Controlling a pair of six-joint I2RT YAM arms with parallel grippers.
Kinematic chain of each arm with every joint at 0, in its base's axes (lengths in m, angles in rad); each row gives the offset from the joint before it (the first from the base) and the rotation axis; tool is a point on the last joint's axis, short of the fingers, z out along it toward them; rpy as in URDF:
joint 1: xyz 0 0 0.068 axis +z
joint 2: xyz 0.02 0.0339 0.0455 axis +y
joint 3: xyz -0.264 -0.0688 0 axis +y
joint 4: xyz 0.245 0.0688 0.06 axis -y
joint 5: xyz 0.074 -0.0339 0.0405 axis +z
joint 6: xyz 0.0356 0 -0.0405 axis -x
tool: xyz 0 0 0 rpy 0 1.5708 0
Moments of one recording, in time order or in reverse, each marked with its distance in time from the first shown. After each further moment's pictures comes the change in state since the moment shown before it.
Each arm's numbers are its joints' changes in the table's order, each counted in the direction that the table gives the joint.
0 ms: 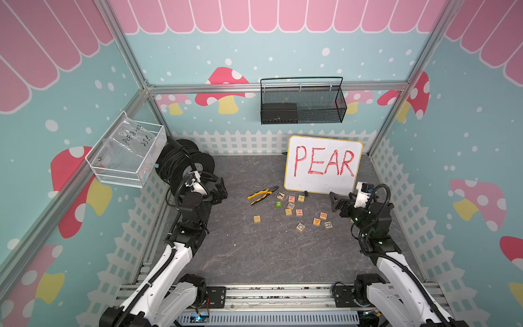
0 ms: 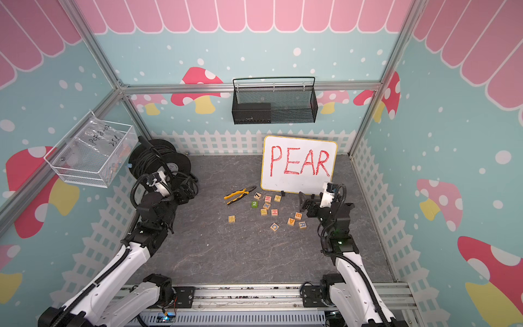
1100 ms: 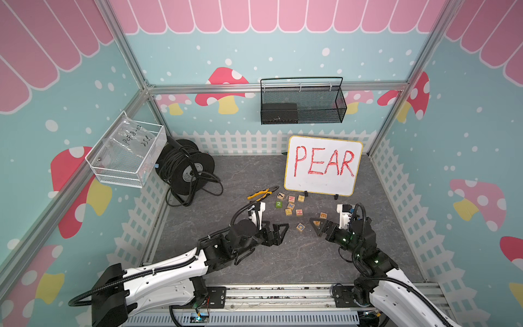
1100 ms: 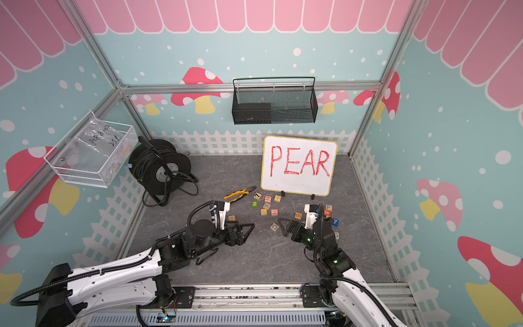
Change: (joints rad) left arm -0.765 0.212 -0.093 -0.146 -0.007 0.362; right arm 0.357 -0.192 0.162 -0.200 -0.010 -0.476
